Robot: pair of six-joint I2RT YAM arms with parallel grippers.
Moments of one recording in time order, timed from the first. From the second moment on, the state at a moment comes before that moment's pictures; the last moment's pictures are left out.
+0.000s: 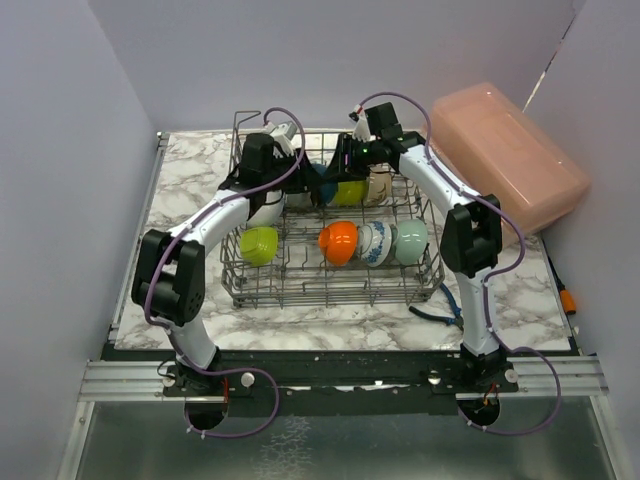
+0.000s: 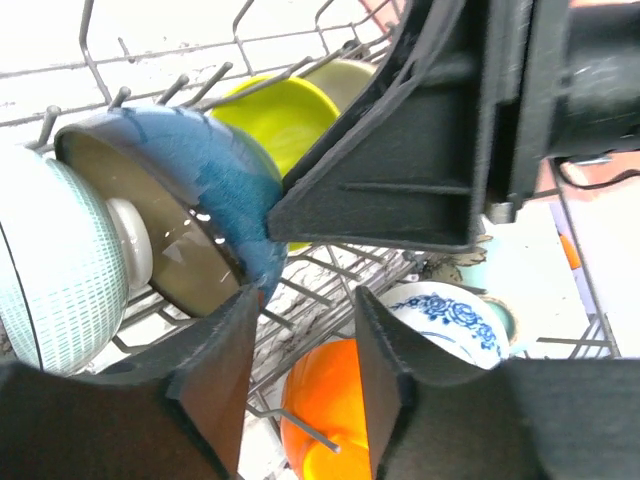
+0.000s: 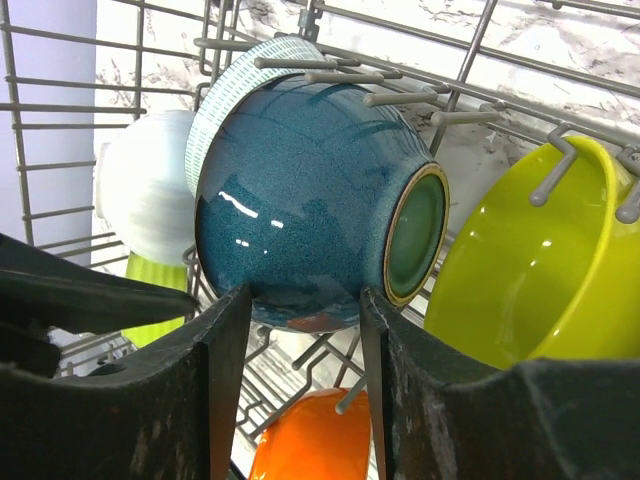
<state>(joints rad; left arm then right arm) -0.34 1.74 1.27 0.04 0.47 -0.48 0.42 2.23 2.06 -0.62 -0.52 0.44</state>
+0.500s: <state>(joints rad) -0.30 1.62 1.33 0.00 0.47 -0.47 0.42 2.23 2.03 -0.56 -0.54 0.49</state>
